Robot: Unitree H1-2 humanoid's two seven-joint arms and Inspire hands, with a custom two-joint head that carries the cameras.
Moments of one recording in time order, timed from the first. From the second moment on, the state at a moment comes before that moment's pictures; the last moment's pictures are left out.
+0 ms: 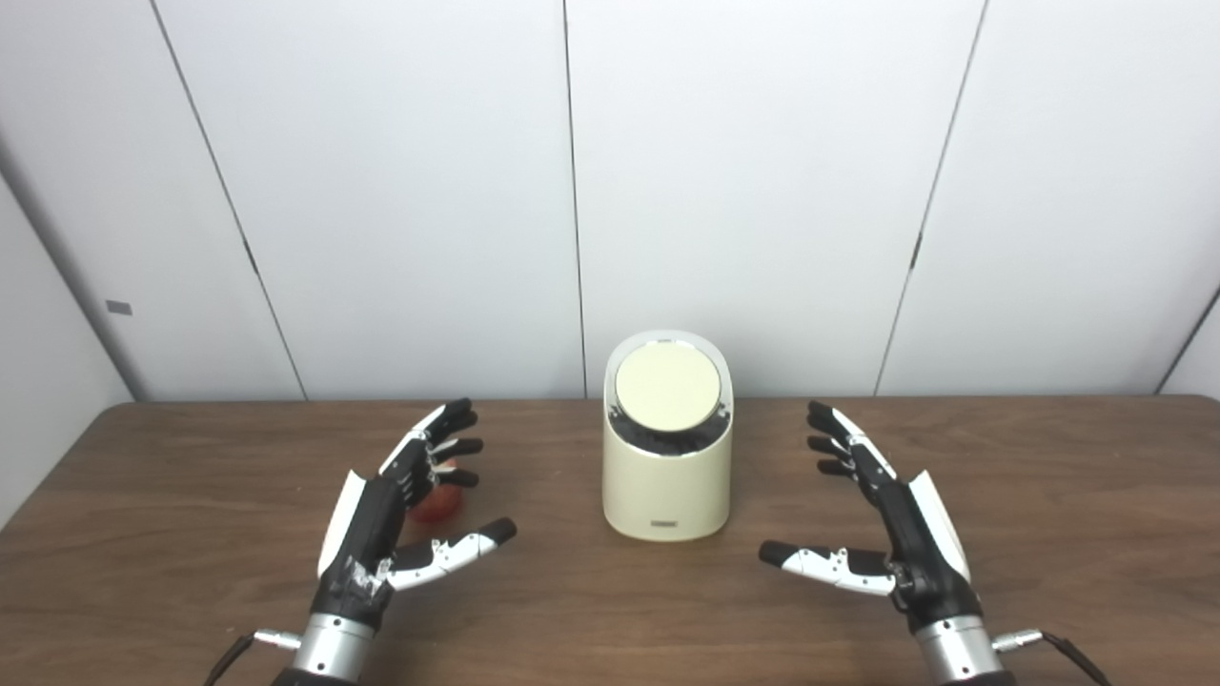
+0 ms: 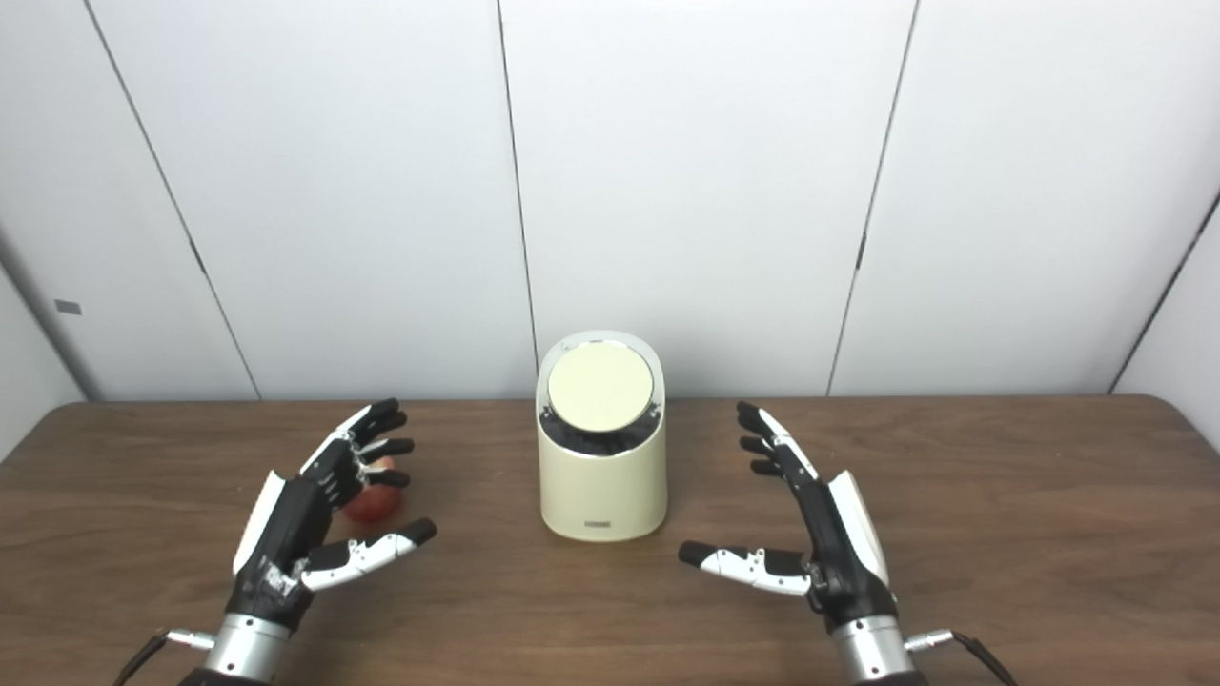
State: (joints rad) left arm -0.19 0.18 0.05 0.08 0.04 -0.33 -0.09; right arm -0.20 -0.14 0.04 0.03 -0.35 -0.23 -0.08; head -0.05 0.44
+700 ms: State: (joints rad) left arm -0.19 0.18 0.05 0.08 0.04 -0.34 -0.10; right arm -0.20 -0.12 0.04 0.03 -0.36 -0.21 -0.09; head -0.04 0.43
